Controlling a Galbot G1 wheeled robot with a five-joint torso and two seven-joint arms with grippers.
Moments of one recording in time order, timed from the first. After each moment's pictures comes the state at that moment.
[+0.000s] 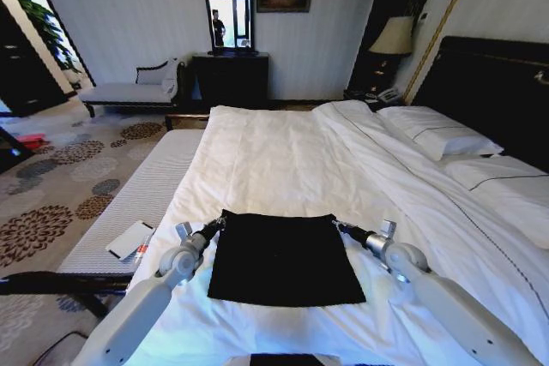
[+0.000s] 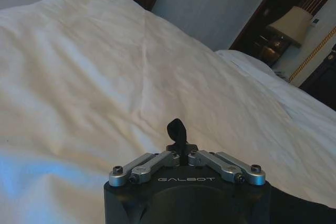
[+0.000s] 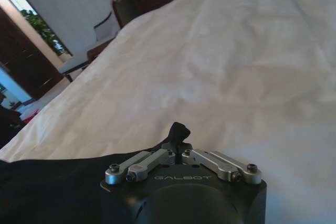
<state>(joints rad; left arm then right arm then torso) 1.04 -0.95 -0.12 -1.72 -1.14 0.18 -0.17 -1.11 0.73 0.28 1.60 1.21 -0.30 -0.19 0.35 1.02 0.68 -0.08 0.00</state>
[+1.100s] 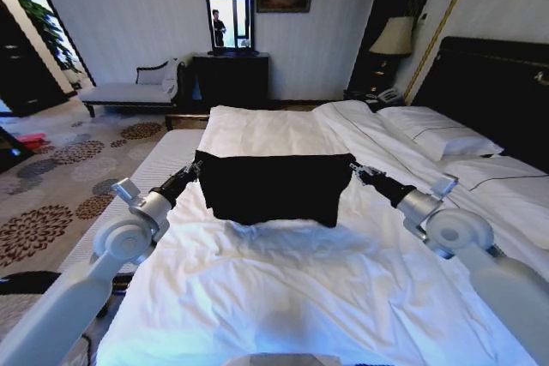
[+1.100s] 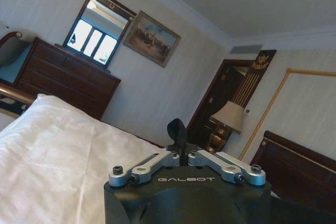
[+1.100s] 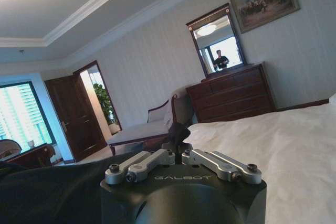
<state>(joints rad) 1.07 -0.72 -0.48 -2.21 -1.41 0.17 -0.28 -1.24 0.59 0.72 2.11 1.39 -0.28 -0.06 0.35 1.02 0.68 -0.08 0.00</state>
